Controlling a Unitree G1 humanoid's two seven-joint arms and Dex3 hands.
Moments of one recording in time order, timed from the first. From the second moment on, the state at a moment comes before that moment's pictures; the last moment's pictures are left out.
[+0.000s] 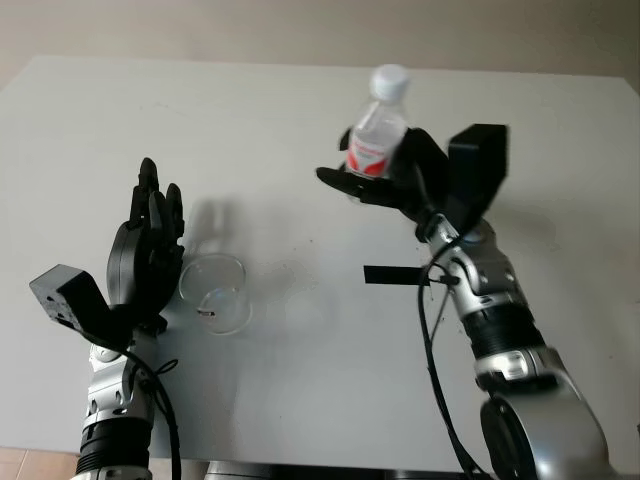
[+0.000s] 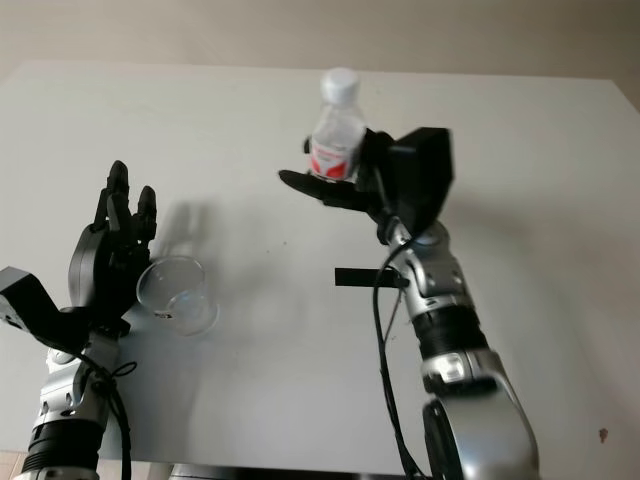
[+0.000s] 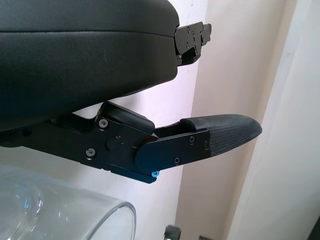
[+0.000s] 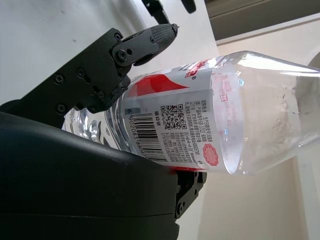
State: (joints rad) left arm -0.29 0.17 0.29 0.36 -0.35 -0.18 -0.32; right arm -0.65 -0.19 -0.05 0.33 0.22 0.32 0.24
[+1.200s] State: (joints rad) left arm -0.26 0.17 0.29 0.33 -0.35 -0.16 -0.33; right arm -0.36 -0.19 -0.03 0.03 0.15 0.41 0.24
